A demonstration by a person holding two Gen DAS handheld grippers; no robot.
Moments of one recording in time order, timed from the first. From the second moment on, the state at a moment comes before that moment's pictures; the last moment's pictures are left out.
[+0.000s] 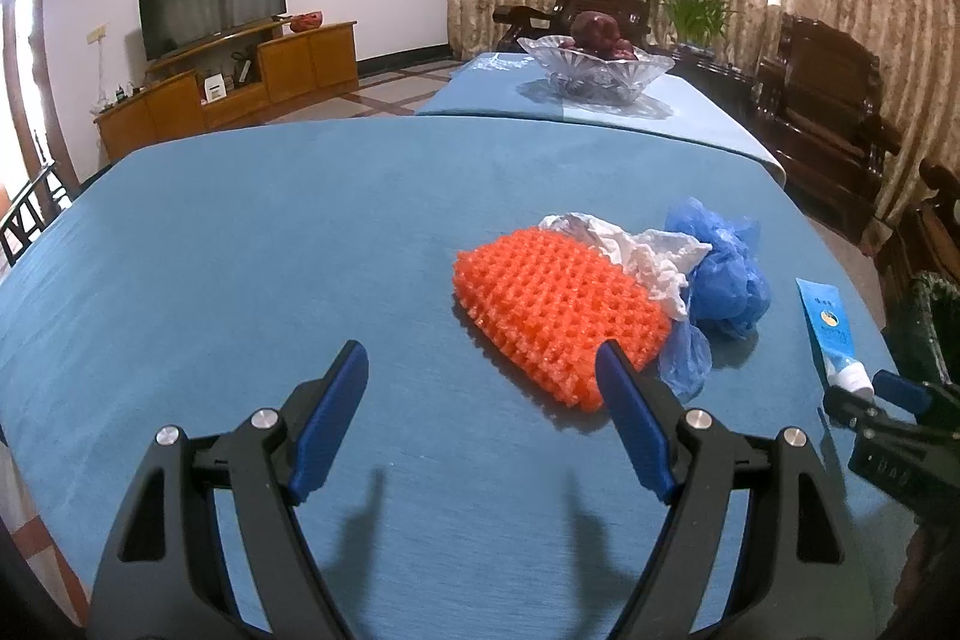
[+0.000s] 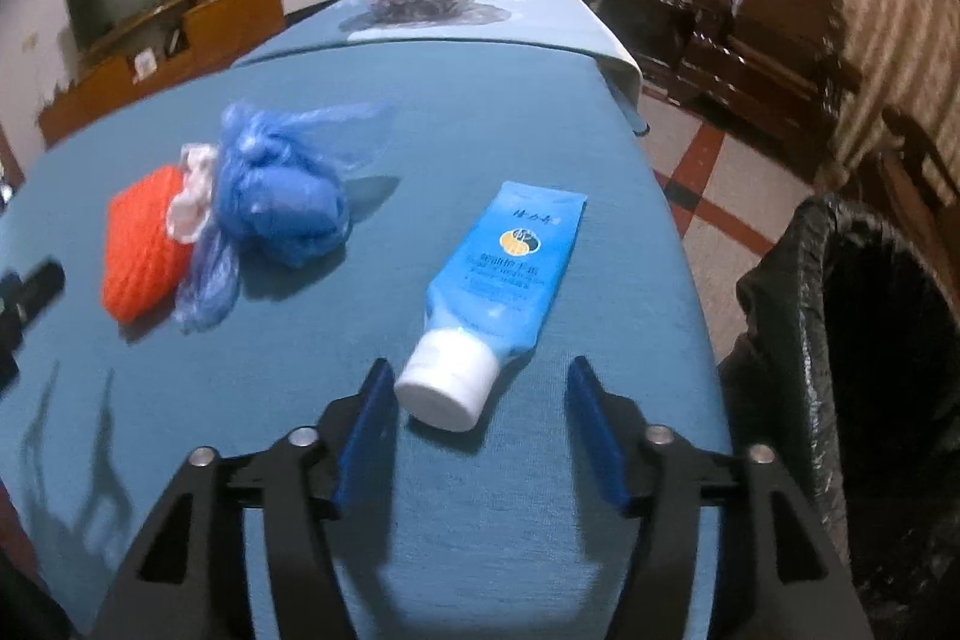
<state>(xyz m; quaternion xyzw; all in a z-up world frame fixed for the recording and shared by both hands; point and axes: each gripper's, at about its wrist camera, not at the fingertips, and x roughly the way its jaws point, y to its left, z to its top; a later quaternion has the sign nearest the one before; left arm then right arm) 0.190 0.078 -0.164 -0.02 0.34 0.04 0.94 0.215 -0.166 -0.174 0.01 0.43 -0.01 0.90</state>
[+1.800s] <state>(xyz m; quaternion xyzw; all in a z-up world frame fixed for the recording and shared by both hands) 0.233 0.059 -0.172 -0.04 0.36 0.02 0.93 0.232 -0.159 -0.146 0.04 0.38 0.01 0.92</state>
